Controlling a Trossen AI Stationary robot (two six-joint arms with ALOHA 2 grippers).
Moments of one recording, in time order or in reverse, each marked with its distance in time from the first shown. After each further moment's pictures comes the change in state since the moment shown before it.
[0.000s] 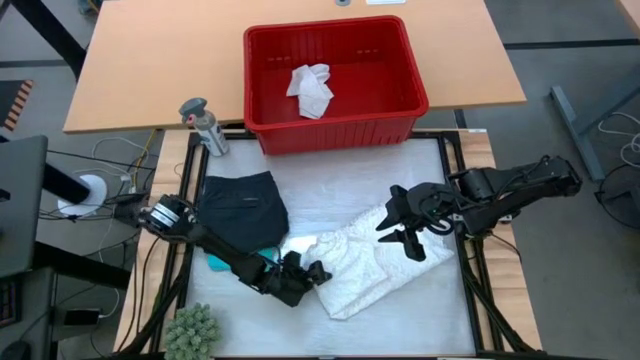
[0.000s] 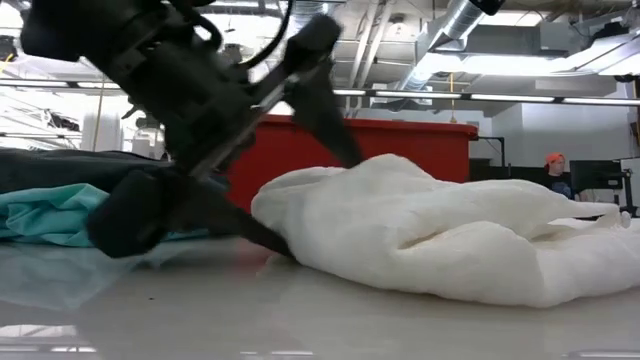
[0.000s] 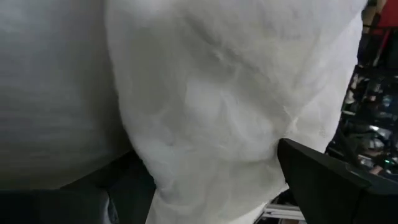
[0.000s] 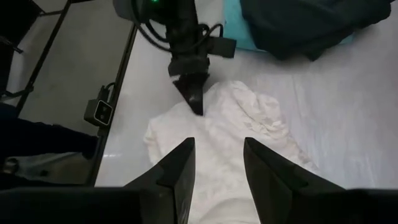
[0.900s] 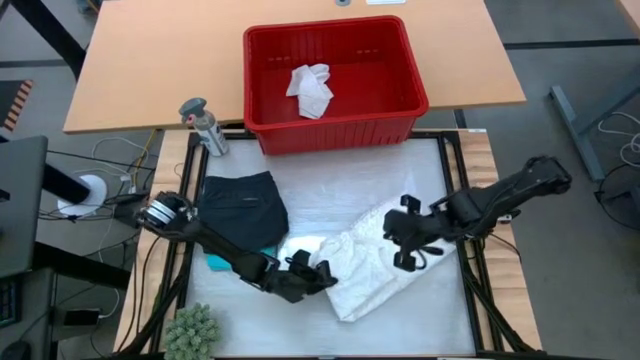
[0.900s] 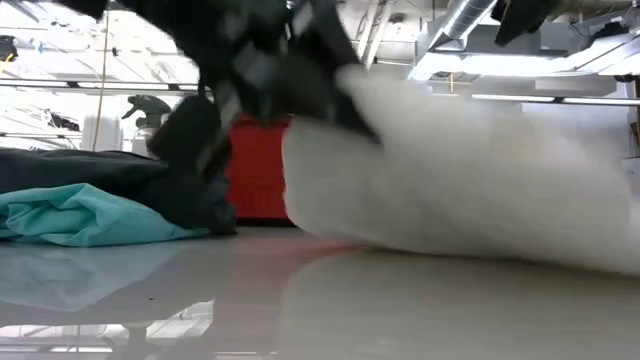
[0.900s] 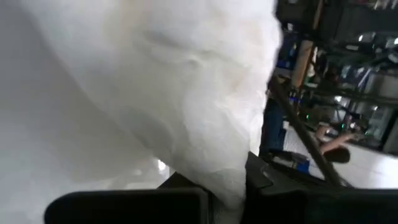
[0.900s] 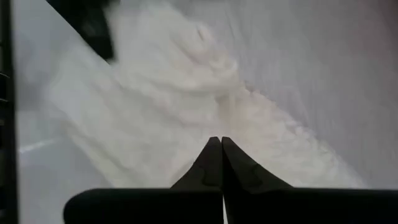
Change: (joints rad) left arm 0.002 -0.077 0.044 0.069 0.001 0.114; right arm 0.154 0.131 0.000 -0.222 0.310 0.285
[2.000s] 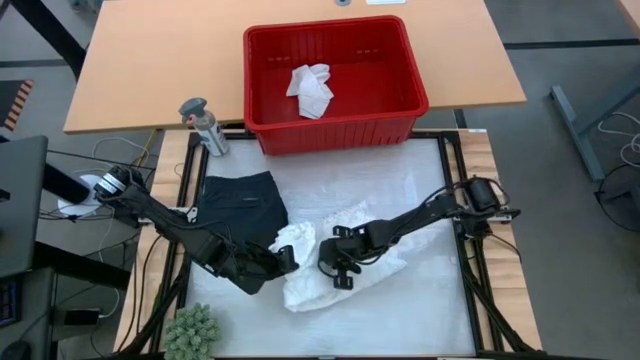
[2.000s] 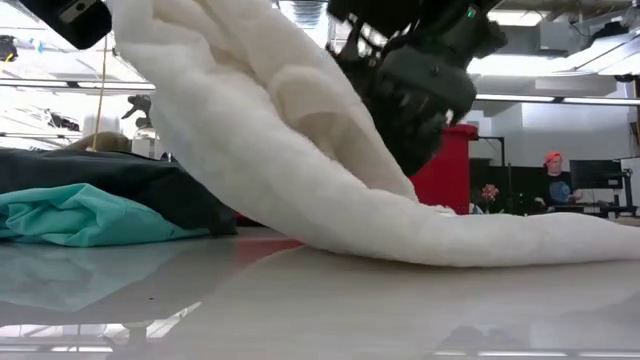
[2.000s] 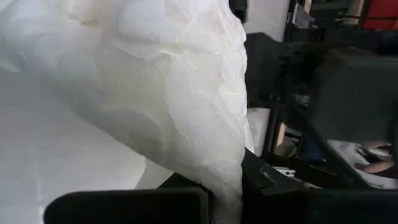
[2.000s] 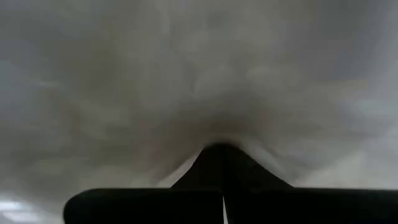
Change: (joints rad) left arm -0.065 -0.448 0.000 -0.683 -0.019 -0.067; right arm -0.156 0.645 0.000 0.694 -0.288 -0.270
